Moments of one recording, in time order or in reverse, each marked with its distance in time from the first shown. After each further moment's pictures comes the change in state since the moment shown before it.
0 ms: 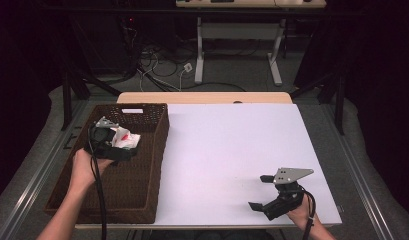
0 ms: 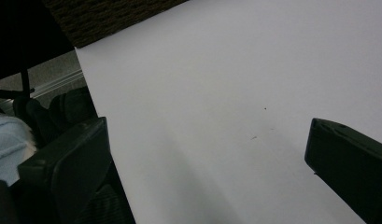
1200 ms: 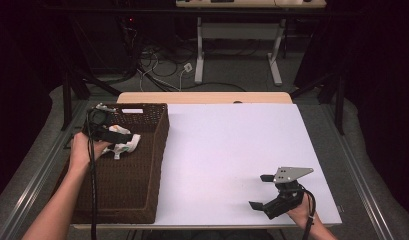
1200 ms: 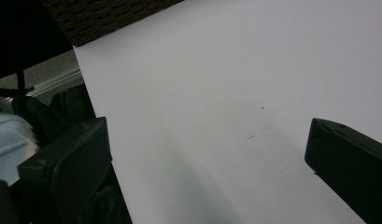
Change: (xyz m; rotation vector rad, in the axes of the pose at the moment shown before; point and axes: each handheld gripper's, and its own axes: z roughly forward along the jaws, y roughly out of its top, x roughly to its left) left arm 0.042 0.029 0.021 0.070 0.055 -0.040; right arm -0.003 0.000 0.000 0.000 -0.001 0.001
